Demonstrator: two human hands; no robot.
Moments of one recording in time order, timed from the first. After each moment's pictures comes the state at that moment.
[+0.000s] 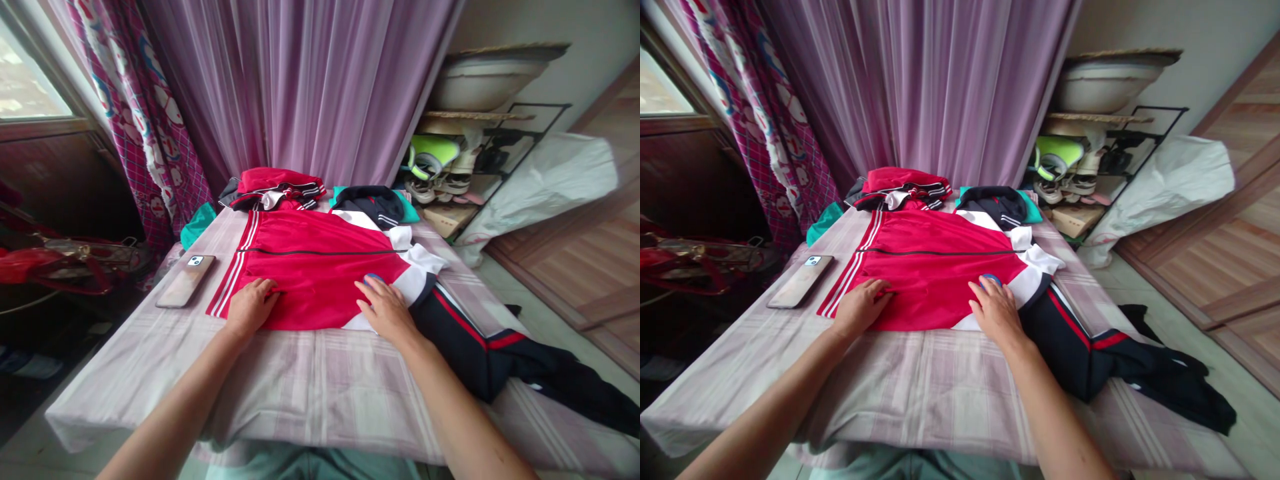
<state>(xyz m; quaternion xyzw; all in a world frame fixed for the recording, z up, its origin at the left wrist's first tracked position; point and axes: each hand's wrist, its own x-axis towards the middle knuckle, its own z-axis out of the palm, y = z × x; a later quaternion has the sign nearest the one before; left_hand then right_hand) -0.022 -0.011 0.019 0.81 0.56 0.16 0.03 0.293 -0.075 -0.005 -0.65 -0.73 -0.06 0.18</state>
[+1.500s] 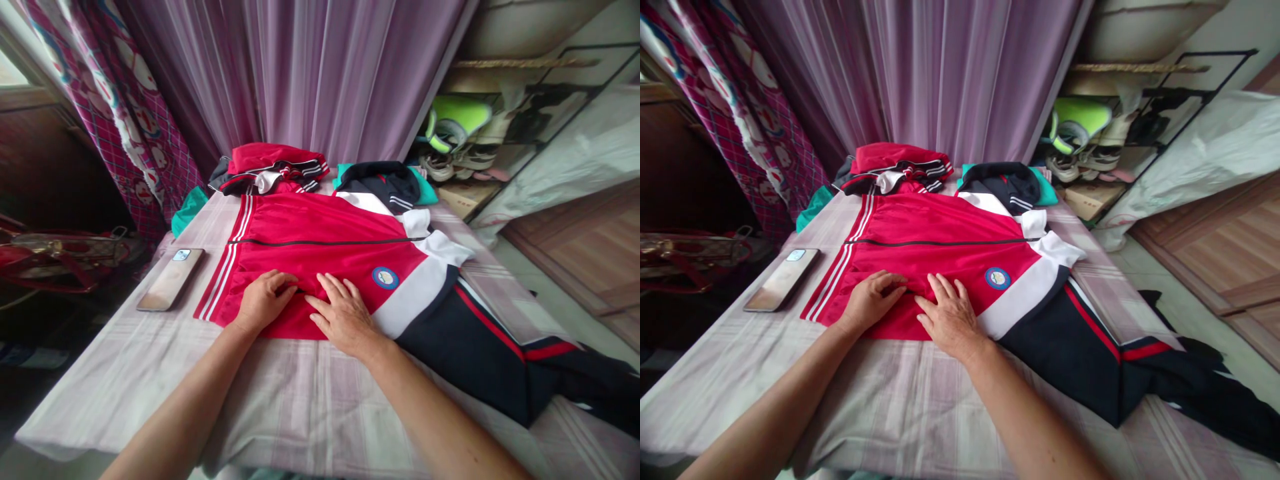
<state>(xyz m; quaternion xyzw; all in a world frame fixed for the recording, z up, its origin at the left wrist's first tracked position) 0.008 0.007 0.005 0.83 0.47 0.27 0.15 0.211 -0.065 -0.003 -0.53 -0.83 0.02 0.17</state>
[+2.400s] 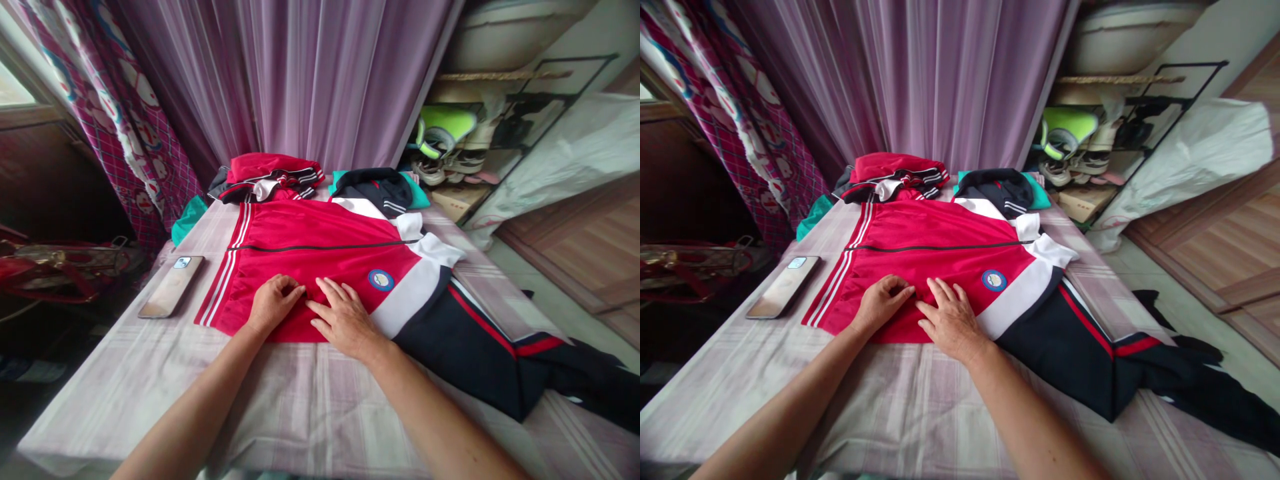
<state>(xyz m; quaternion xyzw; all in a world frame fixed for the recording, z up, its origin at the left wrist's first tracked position) 0.027 0.010 0.000 0.78 0.52 0.28 0.22 0.217 -0.068 -0.002 -0.52 -0.83 0.01 0.18</state>
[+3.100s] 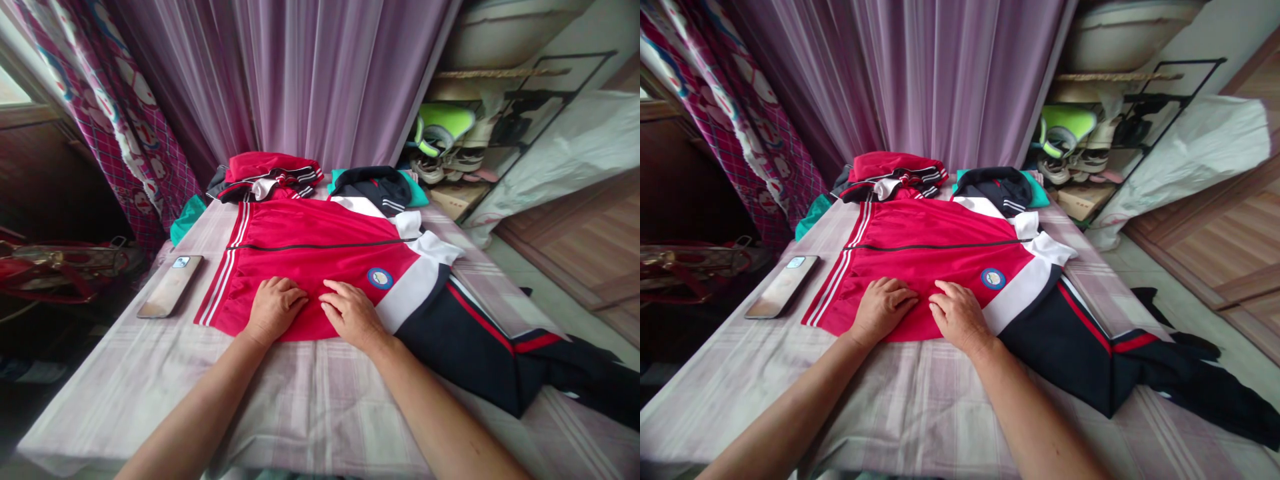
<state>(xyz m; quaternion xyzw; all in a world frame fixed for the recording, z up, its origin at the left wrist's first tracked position) 0.026 -0.006 0.009 0.89 0.42 0.18 0.01 0.230 -0.061 -0.006 -0.55 -0.79 0.02 0.28</state>
